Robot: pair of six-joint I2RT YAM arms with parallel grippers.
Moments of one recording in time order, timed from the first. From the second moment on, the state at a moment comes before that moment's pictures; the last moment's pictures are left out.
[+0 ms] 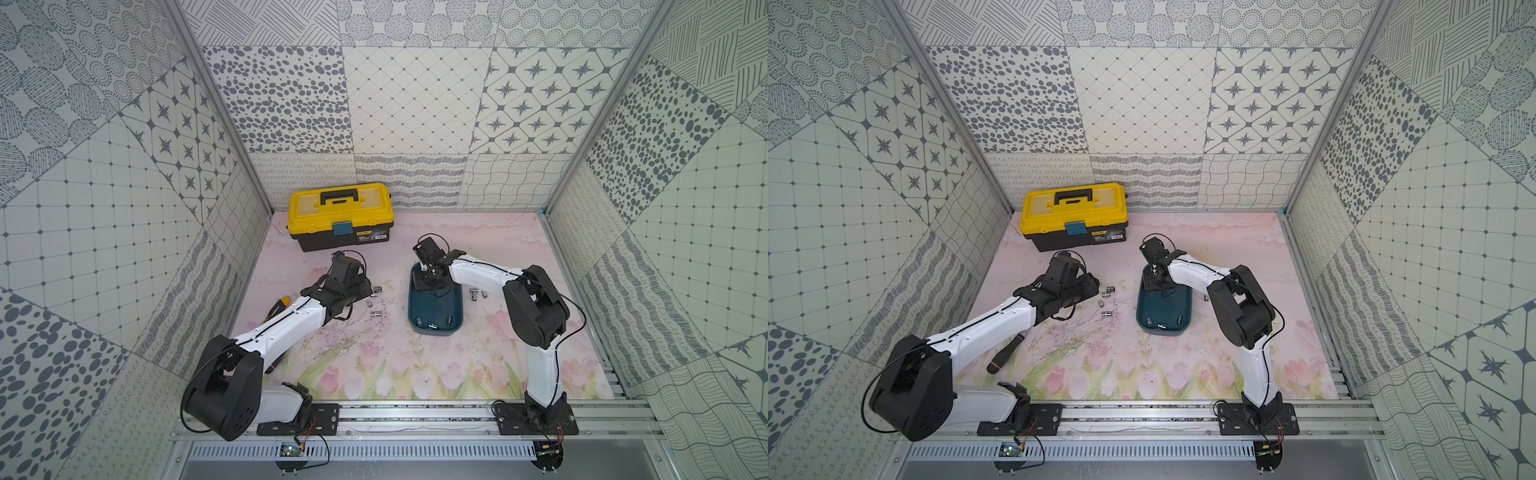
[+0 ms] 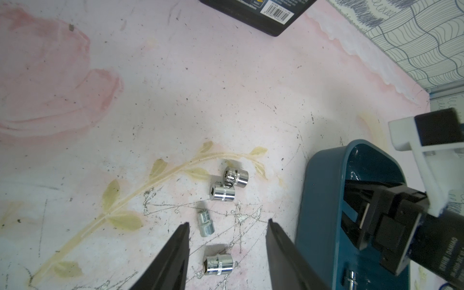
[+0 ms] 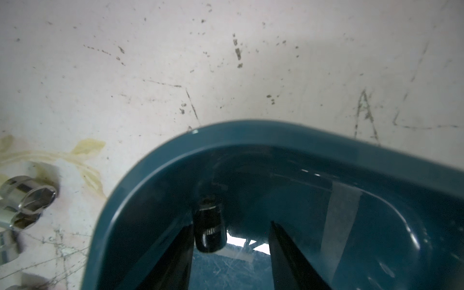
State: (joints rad) left arm -0.40 1.36 0.81 -0.26 -0.07 -0.73; right arm 0.64 2.04 1.45 -0.56 0.07 0.42
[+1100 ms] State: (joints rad) left arm -0.40 1.36 0.81 -0.26 -0.06 -0.73; right arm 0.64 2.11 1.54 -0.61 0.06 0.40
